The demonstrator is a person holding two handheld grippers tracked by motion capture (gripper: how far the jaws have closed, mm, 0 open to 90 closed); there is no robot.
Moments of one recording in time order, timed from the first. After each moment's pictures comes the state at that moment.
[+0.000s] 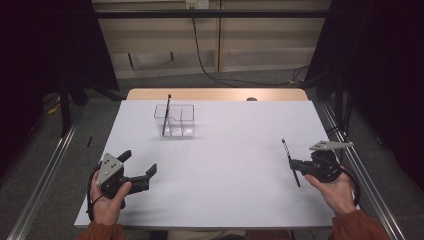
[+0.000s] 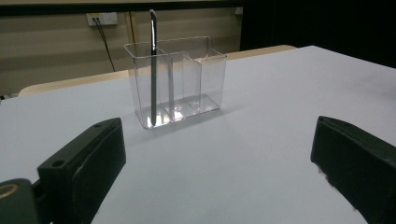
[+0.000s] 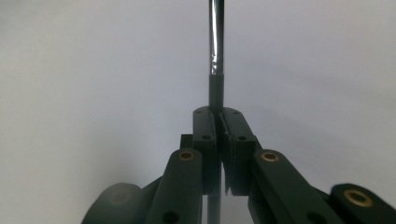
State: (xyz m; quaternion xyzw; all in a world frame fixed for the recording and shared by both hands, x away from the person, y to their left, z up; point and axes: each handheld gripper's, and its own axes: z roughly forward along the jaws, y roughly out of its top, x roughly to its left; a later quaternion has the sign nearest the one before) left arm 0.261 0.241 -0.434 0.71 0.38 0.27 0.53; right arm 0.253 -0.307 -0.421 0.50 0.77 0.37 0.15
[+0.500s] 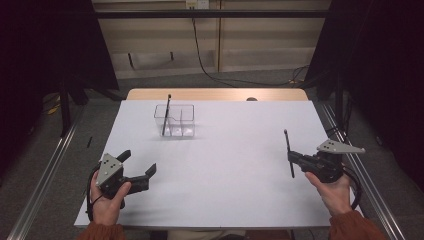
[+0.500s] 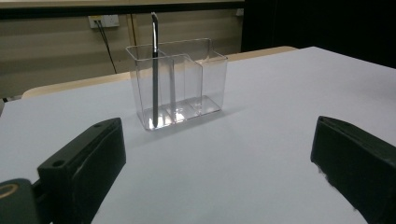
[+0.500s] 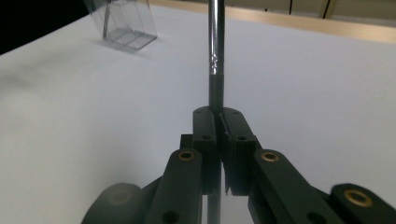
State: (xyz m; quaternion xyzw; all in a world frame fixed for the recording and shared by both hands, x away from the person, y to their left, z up) left arm 0.260 0.242 -0.433 0.71 0.38 0.27 0.53; right arm 0.243 -0.305 -0.412 0.46 0.73 0.47 0.19
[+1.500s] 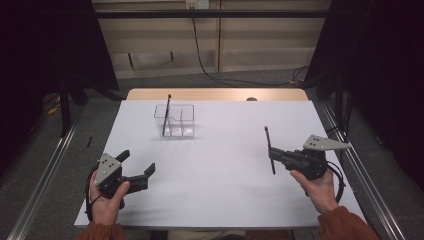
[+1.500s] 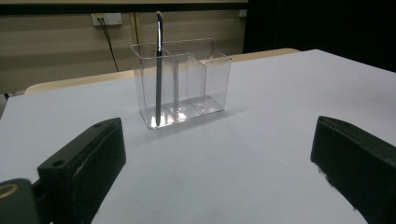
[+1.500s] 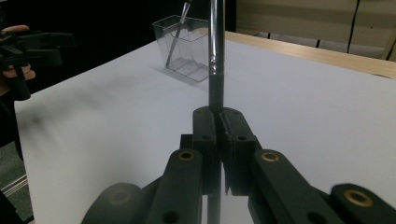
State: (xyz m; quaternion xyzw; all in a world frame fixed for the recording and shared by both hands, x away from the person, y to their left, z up) left arm 0.260 0.245 -0.433 0.70 0.39 0.27 0.54; right arm 0.251 -0.263 -0.396 0.38 0.74 0.54 0.15
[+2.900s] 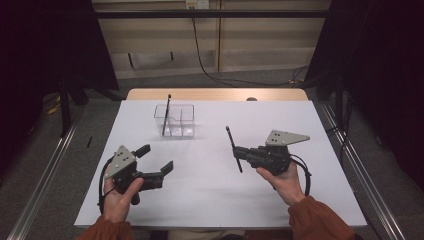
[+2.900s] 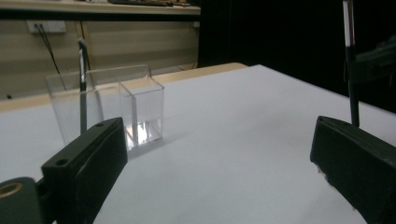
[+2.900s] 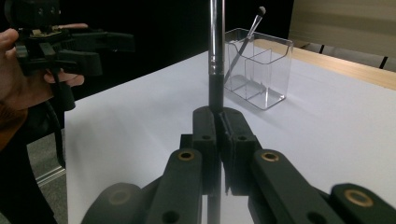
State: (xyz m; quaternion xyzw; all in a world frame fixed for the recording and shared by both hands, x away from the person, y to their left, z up) left arm 0.264 0.194 -0.404 0.72 0.32 0.21 0.58; right arm 0.272 -0.184 -0.391 0.31 0.75 0.57 0.11
